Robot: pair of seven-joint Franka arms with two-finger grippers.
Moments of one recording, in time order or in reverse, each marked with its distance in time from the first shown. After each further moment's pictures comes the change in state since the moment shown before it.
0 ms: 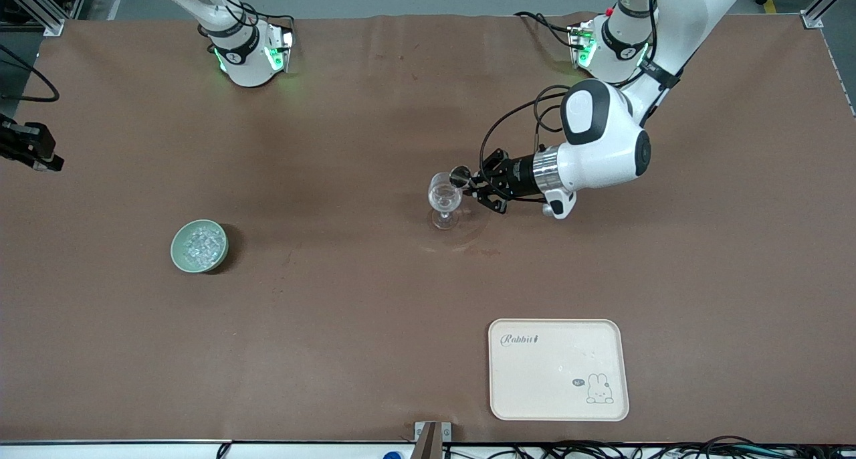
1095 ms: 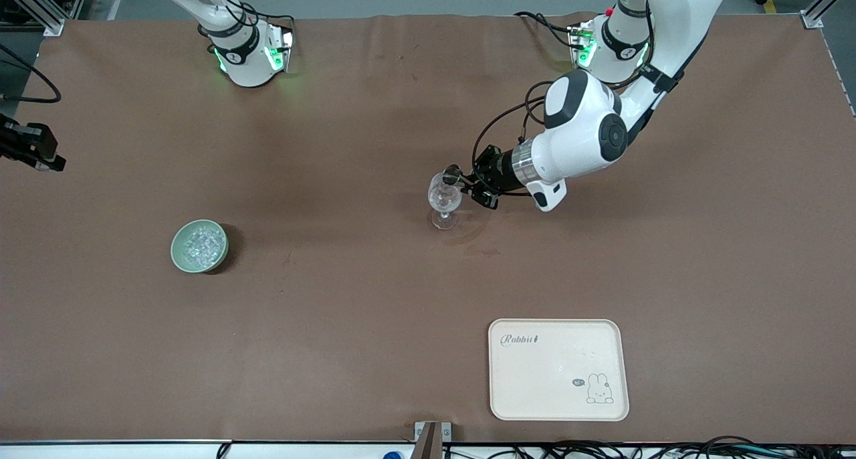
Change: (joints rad) left arm -0.061 0.001 0.007 0.031 0.314 0.010 -0.283; right arm 0.000 0.000 0.000 -0.005 0.000 -0.001 0.000
